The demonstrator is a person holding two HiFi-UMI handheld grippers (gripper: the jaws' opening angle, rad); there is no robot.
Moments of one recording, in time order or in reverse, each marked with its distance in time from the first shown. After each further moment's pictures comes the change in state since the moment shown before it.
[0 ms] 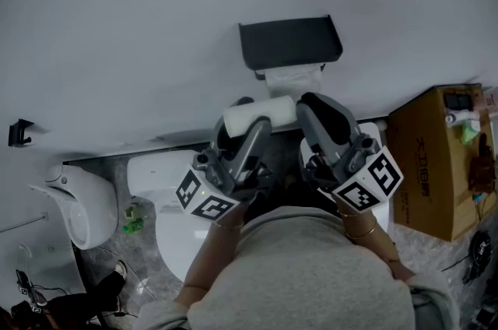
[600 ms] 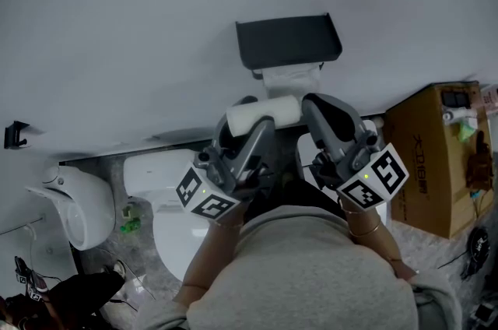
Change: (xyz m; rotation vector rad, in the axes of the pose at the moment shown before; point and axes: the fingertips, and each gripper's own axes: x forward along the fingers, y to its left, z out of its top) left arm 0.006 0.001 -0.008 -0.034 0.014 -0.021; right arm -0.002 -0.010 0.000 -0.065 0.064 -0.013
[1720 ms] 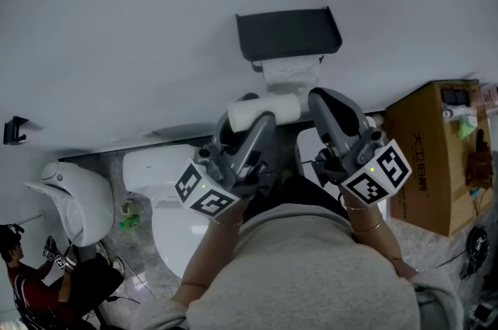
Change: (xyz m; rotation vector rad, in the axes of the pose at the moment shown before) left arm -0.008 0.000 -0.008 -0.027 0.032 0.032; right arm -0.010 -0.006 -0.002 0.049 -0.008 -0.029
